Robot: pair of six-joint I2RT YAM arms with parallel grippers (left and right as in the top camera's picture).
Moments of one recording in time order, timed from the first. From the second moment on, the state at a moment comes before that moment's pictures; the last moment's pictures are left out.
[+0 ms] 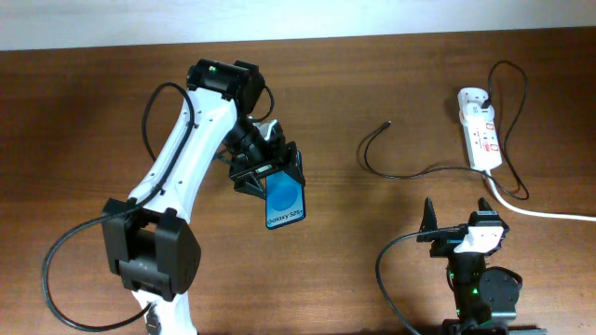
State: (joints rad) left arm -0.34 2.02 1.92 -1.68 0.58 -0.33; right arm -0.06 0.01 0.01 -0.07 -0.02 -0.01
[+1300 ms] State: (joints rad) left arm -0.34 2.02 1.92 -1.65 0.85 -0.30; right arm -0.06 0.01 0.01 -0.07 -0.02 -0.01
